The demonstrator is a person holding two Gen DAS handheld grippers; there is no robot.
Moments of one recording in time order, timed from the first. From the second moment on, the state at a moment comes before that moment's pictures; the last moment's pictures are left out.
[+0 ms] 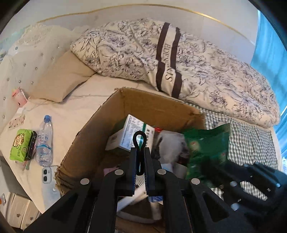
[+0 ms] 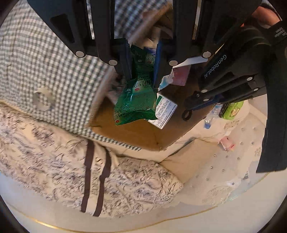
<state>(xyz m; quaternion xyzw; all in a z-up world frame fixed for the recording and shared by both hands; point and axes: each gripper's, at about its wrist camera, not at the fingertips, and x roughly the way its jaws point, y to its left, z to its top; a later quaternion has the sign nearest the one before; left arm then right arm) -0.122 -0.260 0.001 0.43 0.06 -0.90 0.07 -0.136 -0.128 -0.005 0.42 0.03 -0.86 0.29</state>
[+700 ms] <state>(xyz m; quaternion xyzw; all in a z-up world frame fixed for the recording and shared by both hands) -0.138 -0.198 0.006 0.42 0.05 -0.90 0.07 -0.130 -0.011 0.011 0.35 -0.02 -0.91 0.20</state>
